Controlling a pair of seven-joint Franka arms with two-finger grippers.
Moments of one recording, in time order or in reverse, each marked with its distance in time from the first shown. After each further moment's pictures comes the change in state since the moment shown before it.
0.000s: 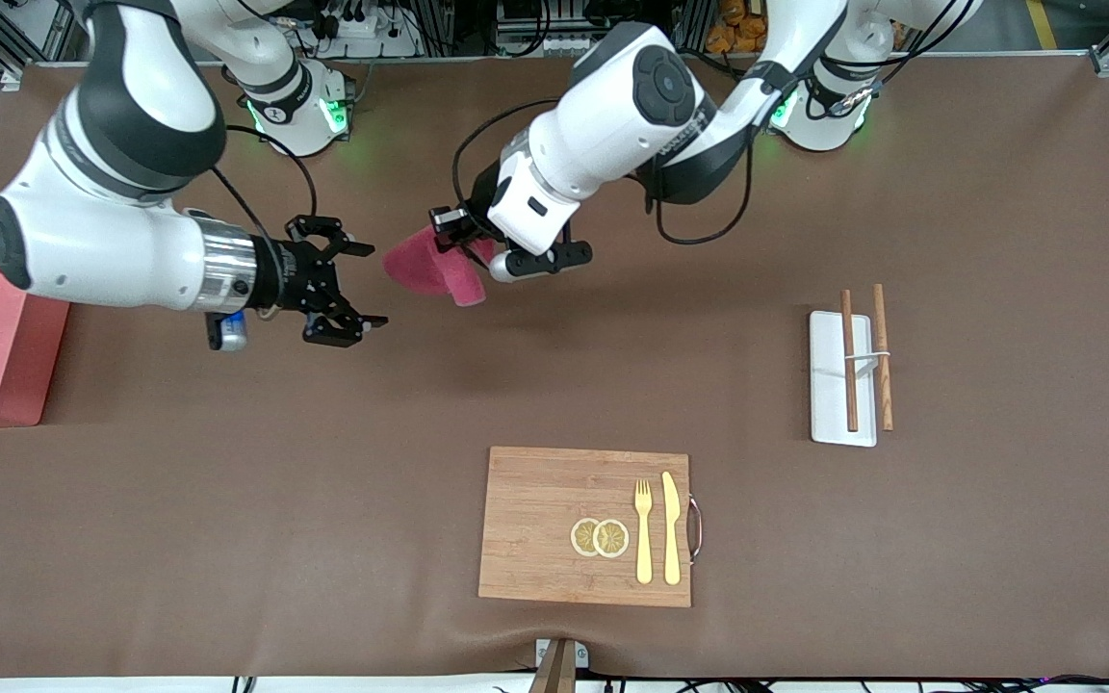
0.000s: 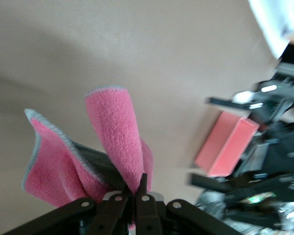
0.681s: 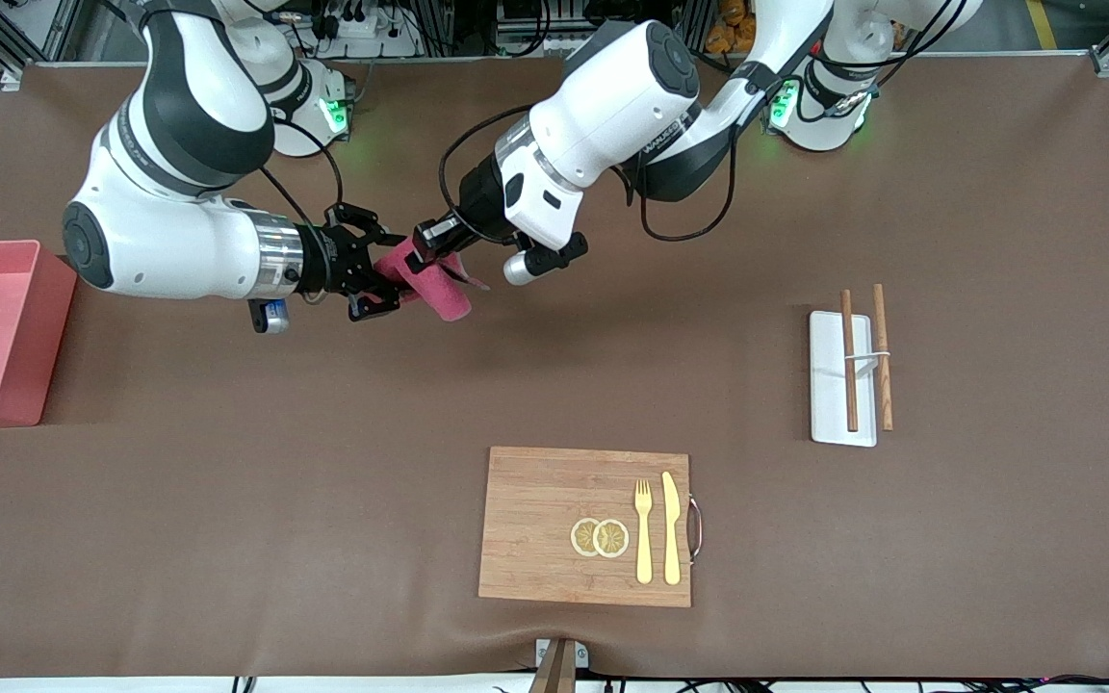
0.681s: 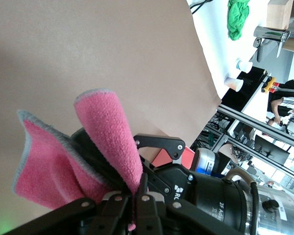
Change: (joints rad) left arm -0.013 0.009 0.006 0.001 0.000 0.204 -0.142; right arm 0.049 -0.022 0.000 -0.061 -0.001 0.008 0.012
